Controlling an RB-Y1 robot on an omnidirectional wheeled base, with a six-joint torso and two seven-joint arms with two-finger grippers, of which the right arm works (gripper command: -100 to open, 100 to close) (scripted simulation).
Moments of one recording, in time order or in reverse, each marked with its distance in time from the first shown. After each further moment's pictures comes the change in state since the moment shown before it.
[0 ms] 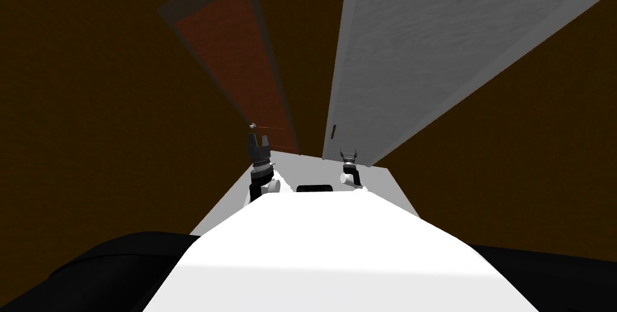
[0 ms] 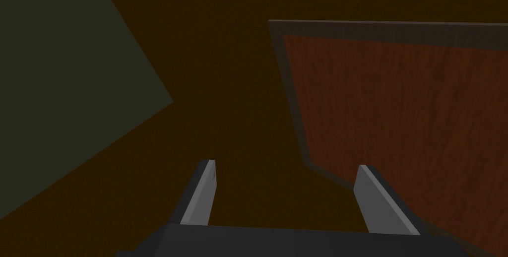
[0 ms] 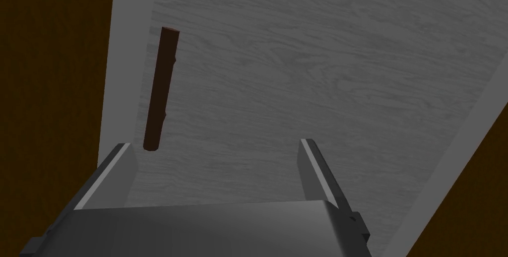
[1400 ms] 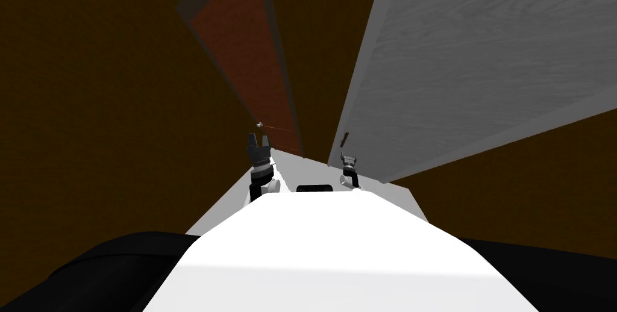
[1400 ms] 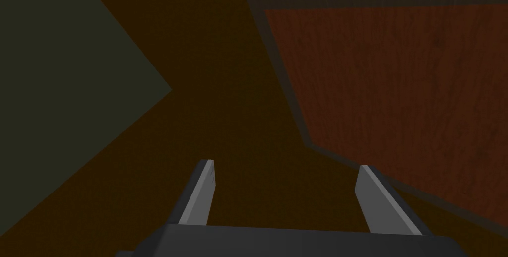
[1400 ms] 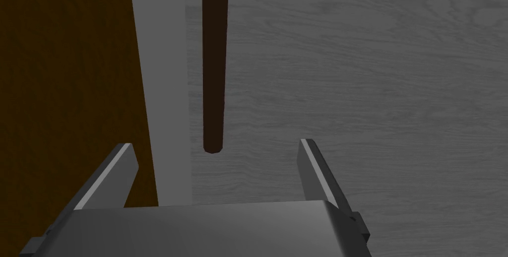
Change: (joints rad) arm -0.096 -0.006 0.003 0.290 -0.102 -0.081 -0.200
